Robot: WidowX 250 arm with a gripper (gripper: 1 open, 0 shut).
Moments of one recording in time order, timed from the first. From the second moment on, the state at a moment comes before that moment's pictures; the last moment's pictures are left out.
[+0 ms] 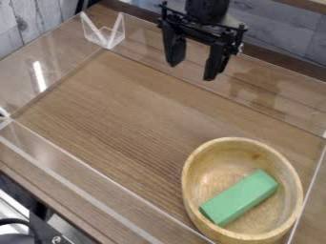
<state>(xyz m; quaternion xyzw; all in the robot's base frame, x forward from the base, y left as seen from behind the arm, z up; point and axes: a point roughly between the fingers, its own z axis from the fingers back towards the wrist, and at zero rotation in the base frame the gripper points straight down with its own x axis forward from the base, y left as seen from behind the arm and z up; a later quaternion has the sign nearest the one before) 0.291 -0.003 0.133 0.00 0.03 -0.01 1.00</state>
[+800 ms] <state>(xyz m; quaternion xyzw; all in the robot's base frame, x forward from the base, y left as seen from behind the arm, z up) 0.214 -0.079 0.084 -0.01 0.06 -0.08 1.00</state>
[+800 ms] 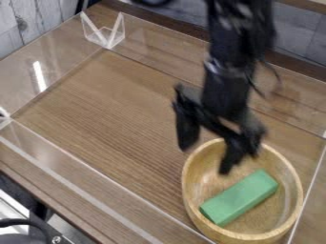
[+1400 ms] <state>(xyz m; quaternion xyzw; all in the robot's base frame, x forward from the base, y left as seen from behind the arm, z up) 0.207 -0.121 0.060 -0.01 -0.01 -0.12 0.99</state>
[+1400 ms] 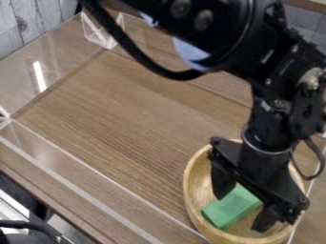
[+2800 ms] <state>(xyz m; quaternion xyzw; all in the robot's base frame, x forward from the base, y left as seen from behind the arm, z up) 0.238 -0.101 0.083 -0.04 -0.05 -0.14 0.99</state>
